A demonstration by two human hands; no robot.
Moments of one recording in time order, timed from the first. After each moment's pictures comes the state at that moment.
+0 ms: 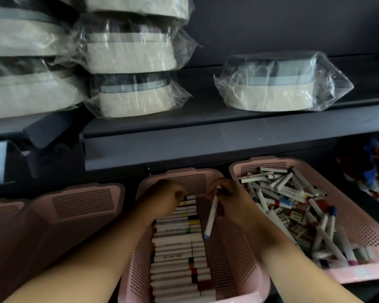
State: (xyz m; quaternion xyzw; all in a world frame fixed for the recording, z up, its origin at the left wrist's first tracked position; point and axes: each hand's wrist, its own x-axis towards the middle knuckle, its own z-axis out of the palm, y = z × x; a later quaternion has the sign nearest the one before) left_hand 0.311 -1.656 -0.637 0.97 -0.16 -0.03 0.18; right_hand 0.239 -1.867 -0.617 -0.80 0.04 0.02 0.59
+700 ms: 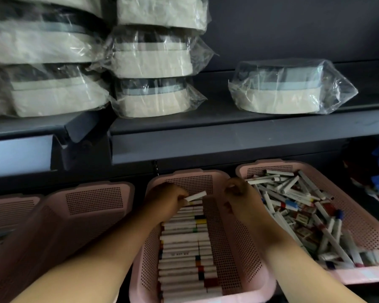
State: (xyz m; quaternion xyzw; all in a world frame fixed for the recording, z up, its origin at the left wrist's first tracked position) left_hand 0.292 -1.639 -0.636 0.96 -0.21 -0.01 0.18; right_hand 0.223 -1.863 -0.606 -0.83 0.08 -0.05 0.55
